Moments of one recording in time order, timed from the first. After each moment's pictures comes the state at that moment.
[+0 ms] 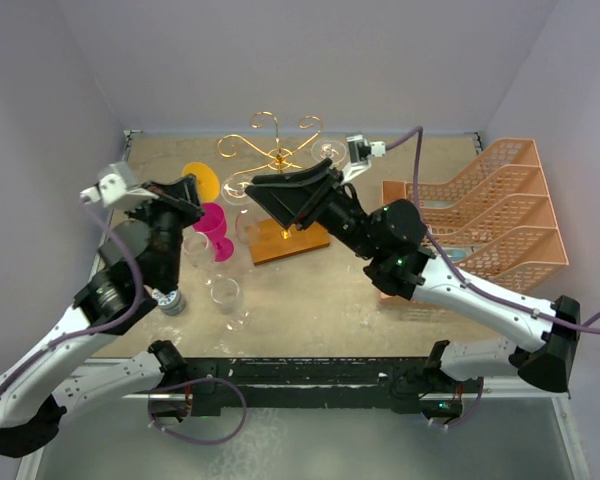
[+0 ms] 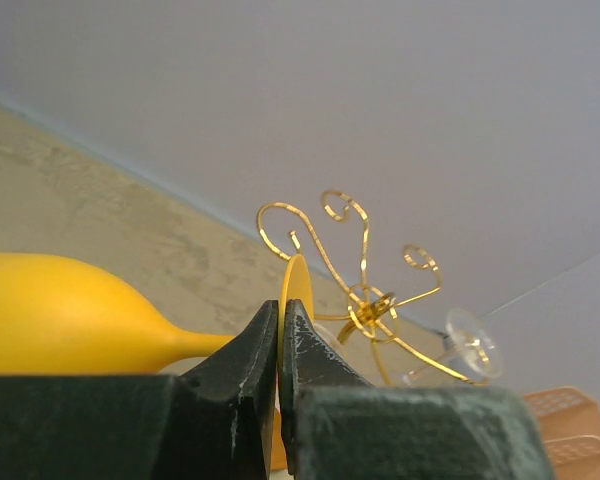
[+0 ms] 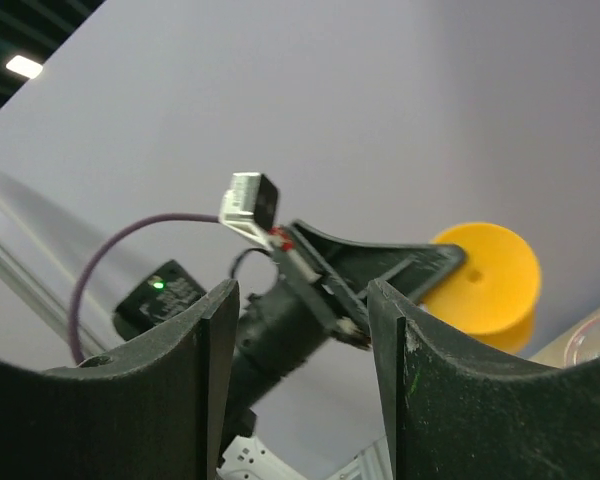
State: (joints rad) left arm -0.85 0.75 1.10 -0.17 -0.91 -0.54; right arm 1.03 1.28 1.20 0.58 -0.03 0.78
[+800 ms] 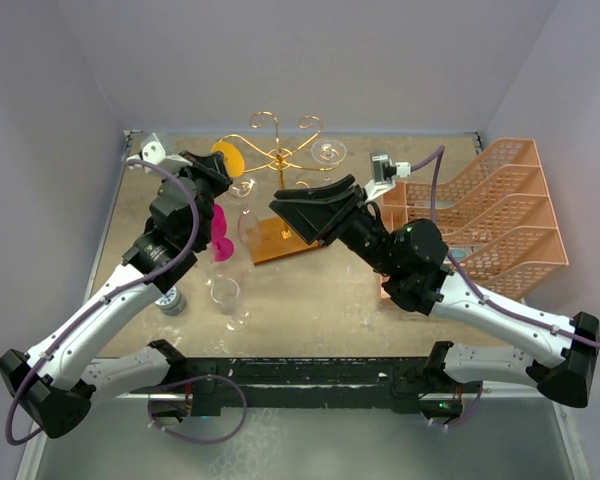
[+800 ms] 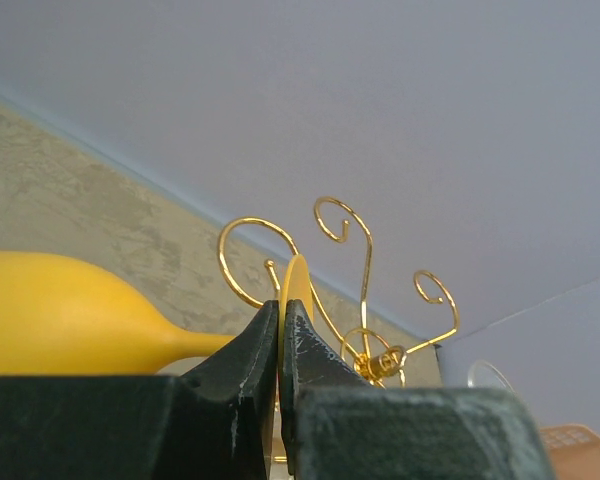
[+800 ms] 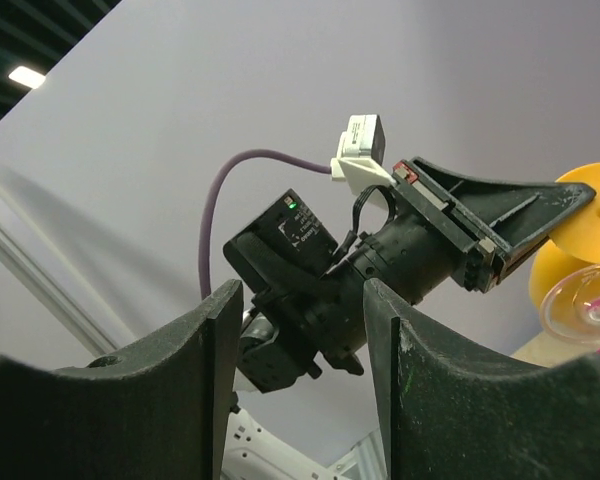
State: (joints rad) left arm -0.65 1.03 1.08 0.01 -0.73 -0.66; right arm 1.03 1.10 1.01 0.63 0.01 0.78
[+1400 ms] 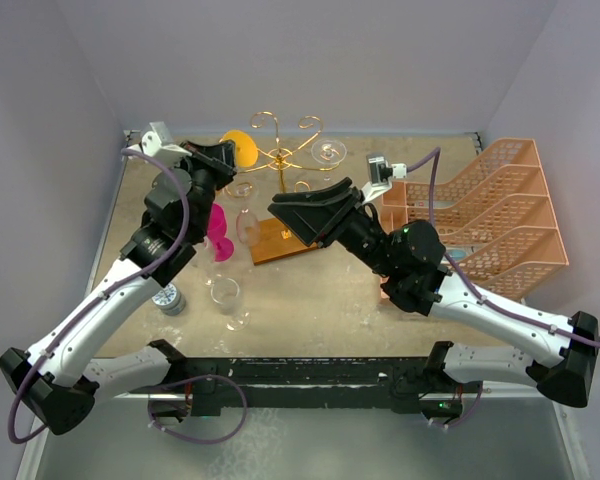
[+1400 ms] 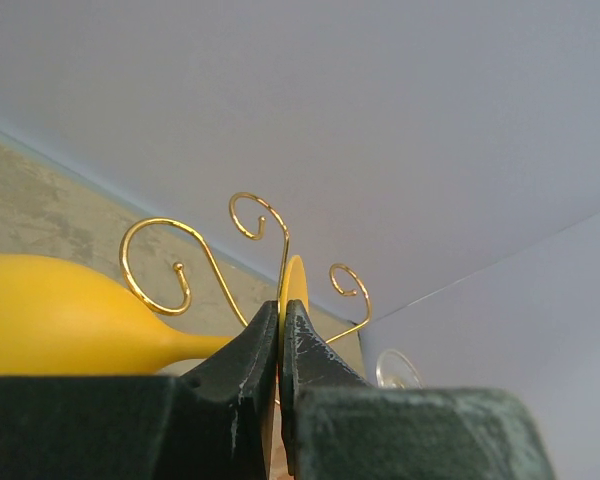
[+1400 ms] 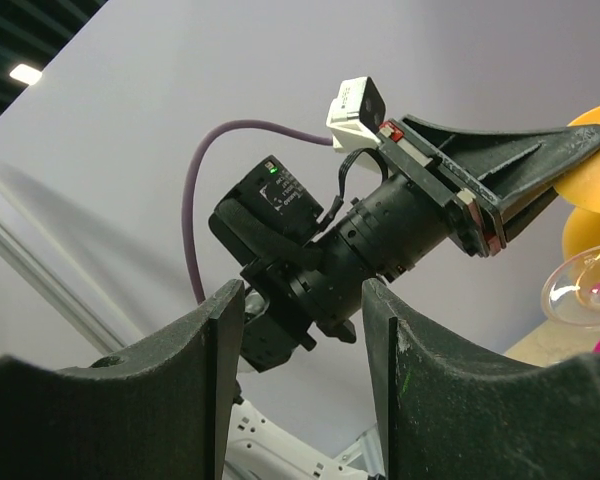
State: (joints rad) left arm -0.62 1.06 1.13 0.02 -0.57 -0.78; right arm 1.03 1.10 0.99 0.63 0.00 0.80
